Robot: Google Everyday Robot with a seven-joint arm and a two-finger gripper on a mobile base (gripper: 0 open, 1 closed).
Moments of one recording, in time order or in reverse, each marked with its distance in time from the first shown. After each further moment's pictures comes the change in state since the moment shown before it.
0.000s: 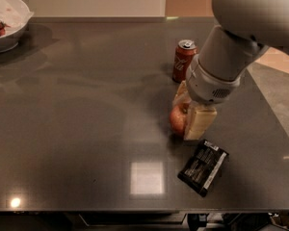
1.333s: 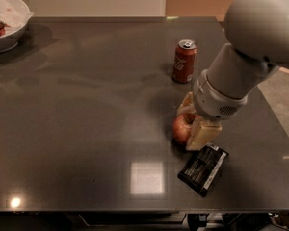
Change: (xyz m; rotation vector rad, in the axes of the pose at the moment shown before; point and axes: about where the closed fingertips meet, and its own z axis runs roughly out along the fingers) arm 0.011 0.026 0.015 -0.005 -0.030 0.048
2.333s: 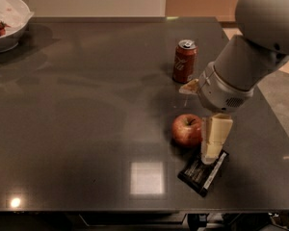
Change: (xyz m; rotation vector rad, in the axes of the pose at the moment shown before) arm 0.003 -0.007 -0.013 0.000 -0.040 0.006
